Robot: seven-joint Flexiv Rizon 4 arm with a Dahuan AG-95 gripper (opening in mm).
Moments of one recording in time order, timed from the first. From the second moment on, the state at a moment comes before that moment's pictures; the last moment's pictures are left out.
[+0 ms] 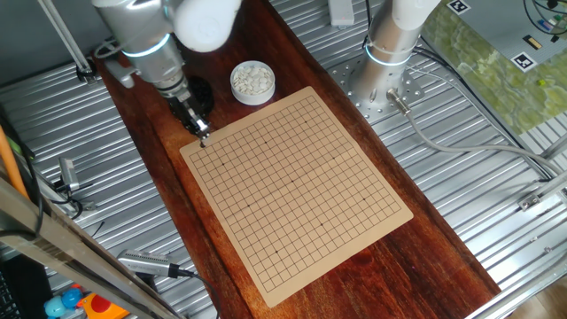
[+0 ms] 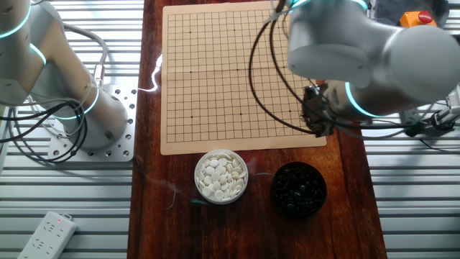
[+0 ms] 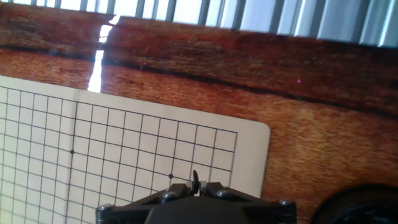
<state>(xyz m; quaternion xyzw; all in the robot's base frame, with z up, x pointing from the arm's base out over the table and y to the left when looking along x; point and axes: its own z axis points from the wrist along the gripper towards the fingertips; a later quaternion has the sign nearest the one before) 0.545 -0.015 0.066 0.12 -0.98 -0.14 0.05</state>
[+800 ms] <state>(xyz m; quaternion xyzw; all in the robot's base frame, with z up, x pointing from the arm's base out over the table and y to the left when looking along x) 0.545 -0.002 0.045 0.12 -0.98 -0.14 0.04</state>
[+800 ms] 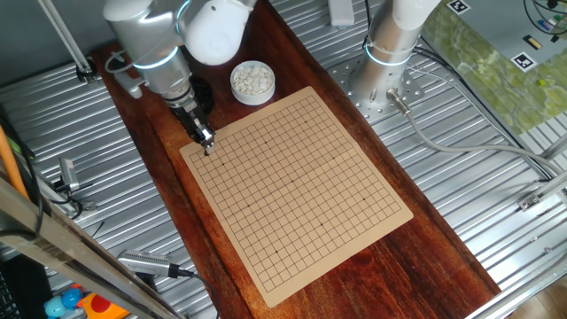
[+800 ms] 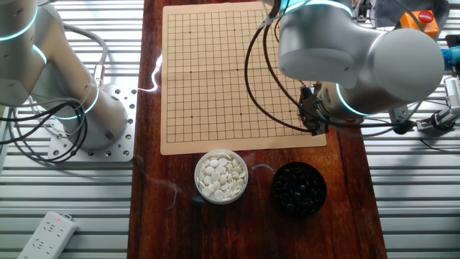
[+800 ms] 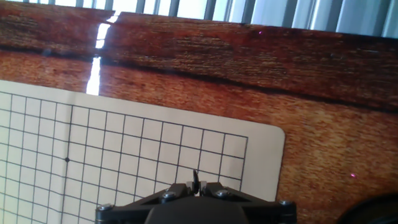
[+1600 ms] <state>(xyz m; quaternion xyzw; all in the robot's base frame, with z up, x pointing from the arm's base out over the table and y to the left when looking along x) 0.539 0.004 0.031 0.12 -0.98 -0.14 0.04</state>
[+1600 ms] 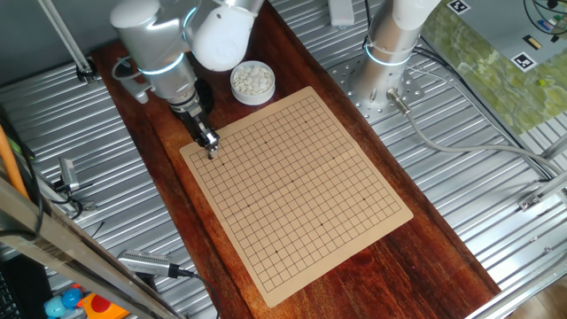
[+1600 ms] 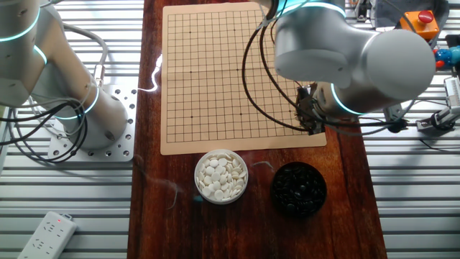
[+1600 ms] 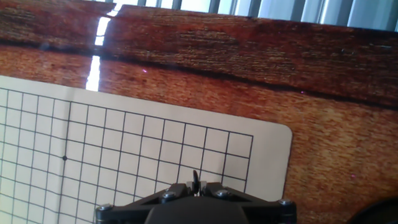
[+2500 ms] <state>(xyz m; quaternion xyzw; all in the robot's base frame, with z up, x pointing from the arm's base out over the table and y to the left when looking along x) 0.528 0.007 0.020 0.12 -0.98 -0.13 0.03</state>
